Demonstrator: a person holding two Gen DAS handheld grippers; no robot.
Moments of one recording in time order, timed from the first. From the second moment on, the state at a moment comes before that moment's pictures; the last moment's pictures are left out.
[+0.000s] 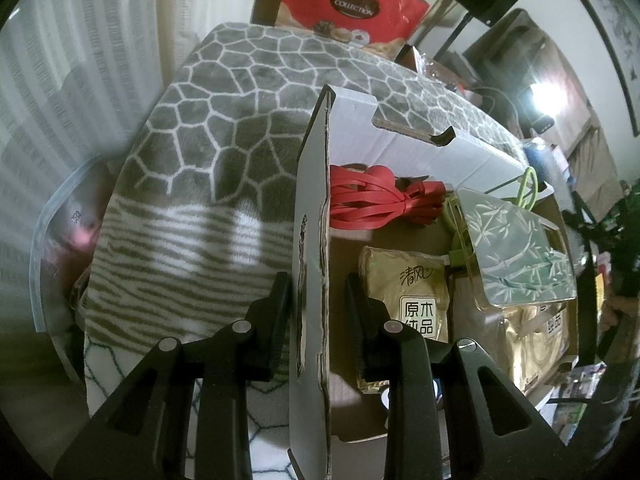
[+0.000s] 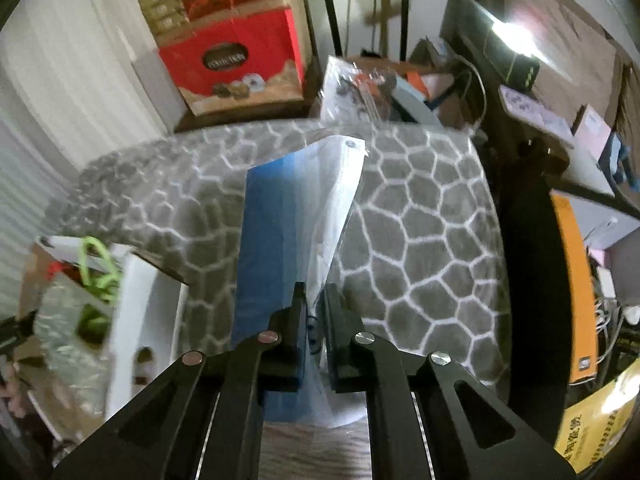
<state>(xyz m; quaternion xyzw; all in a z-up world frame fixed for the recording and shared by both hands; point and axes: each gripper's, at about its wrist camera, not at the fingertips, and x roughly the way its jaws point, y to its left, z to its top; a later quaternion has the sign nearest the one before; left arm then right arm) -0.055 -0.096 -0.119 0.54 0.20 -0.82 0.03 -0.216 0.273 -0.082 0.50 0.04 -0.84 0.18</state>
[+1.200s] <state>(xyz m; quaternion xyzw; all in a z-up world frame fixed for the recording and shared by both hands) -0.048 -0.105 -0.113 0.53 0.22 -0.82 0.03 -0.118 0.151 -0.032 0.43 0.23 -0.77 0.42</state>
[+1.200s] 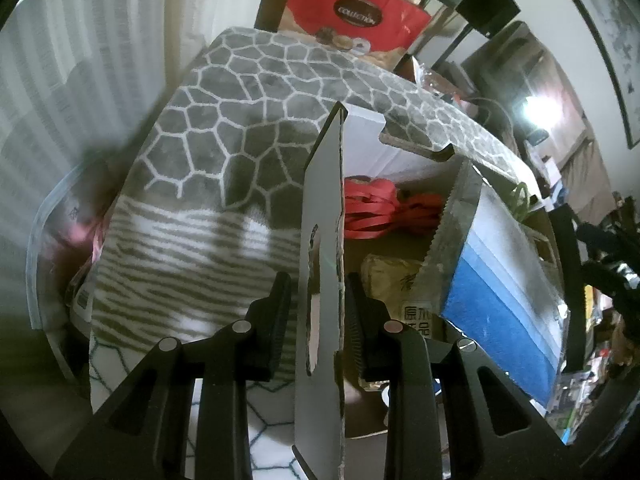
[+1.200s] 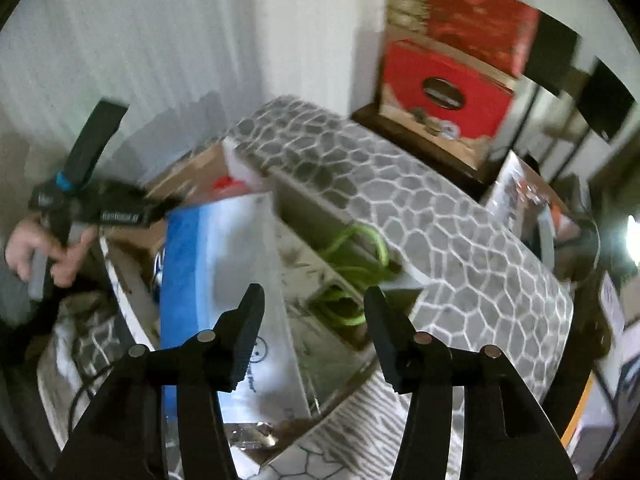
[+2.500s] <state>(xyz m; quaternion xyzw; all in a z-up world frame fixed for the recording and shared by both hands) -0.051 -0.104 -0.115 0.53 0.23 -0.82 0.02 -0.094 0.192 -0.051 0.49 0.06 -0.79 0.36</state>
